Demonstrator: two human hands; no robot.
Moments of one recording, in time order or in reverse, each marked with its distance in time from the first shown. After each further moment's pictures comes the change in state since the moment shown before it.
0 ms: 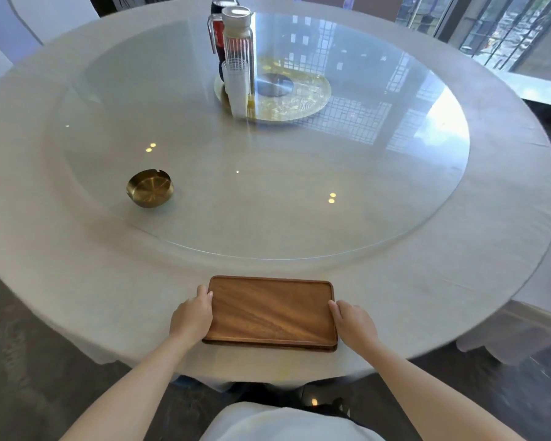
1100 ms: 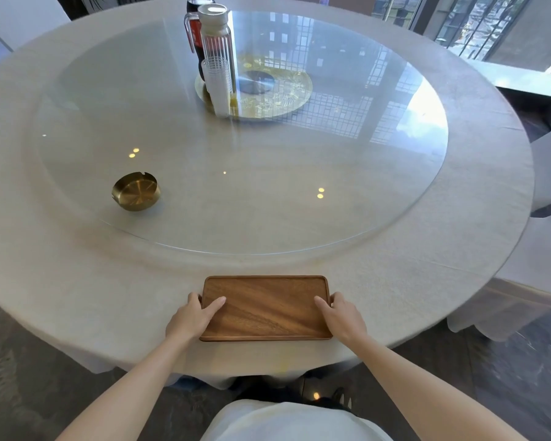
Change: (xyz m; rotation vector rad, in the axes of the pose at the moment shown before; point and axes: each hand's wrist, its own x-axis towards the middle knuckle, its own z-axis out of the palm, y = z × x) left_hand 0.005 -0.004 0.003 -0.328 -0.261 -0.217; right_hand -0.013 -0.012 0.008 0.275 -0.025 0.220
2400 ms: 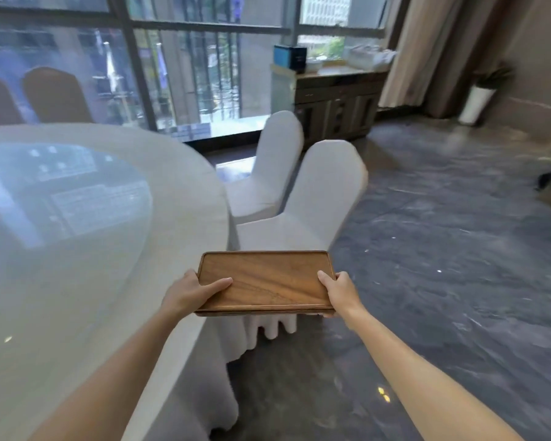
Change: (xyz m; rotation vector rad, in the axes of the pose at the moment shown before) left_hand -0.165 0.485 0.272 0.239 -0.233 0.784; right_hand -0.107 0.337 -0.346 0.865 0.756 0.335
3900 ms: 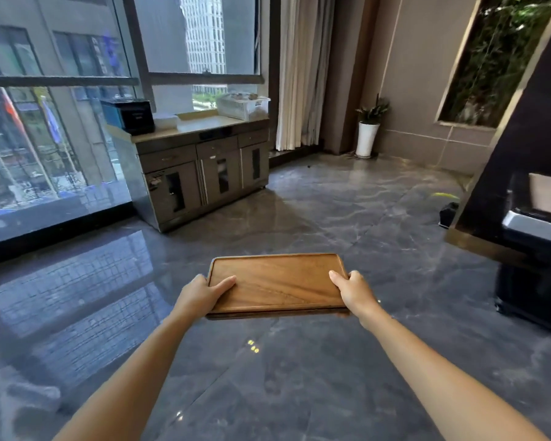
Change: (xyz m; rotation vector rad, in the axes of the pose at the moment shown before) left_hand 0.596 0.845 0.491 -0.032 -0.118 0.289; right_hand 0.866 -0.092 -0.636 -0.019 0.358 -0.012
